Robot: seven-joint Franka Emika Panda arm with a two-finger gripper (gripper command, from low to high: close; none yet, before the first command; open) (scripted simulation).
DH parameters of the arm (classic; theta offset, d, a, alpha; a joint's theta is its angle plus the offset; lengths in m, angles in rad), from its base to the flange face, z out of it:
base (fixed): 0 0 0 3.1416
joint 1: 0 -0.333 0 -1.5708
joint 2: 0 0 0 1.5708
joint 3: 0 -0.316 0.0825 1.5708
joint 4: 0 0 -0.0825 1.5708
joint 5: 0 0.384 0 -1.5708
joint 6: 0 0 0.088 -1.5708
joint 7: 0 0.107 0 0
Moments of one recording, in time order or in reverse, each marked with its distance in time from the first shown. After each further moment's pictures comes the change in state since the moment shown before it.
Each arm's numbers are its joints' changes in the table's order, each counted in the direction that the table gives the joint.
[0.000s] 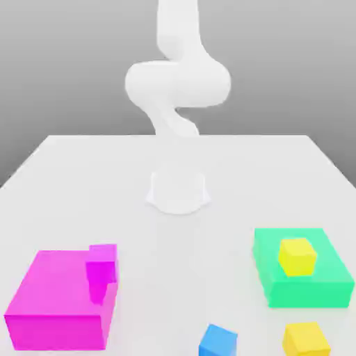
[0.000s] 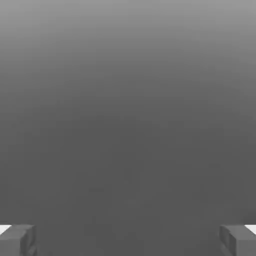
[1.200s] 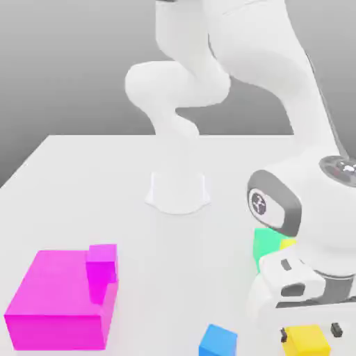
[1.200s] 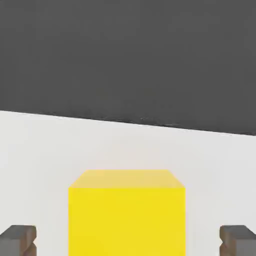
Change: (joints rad) arm -0.143 -1.240 -0.192 -0.065 -0.274 -0.413 0.453
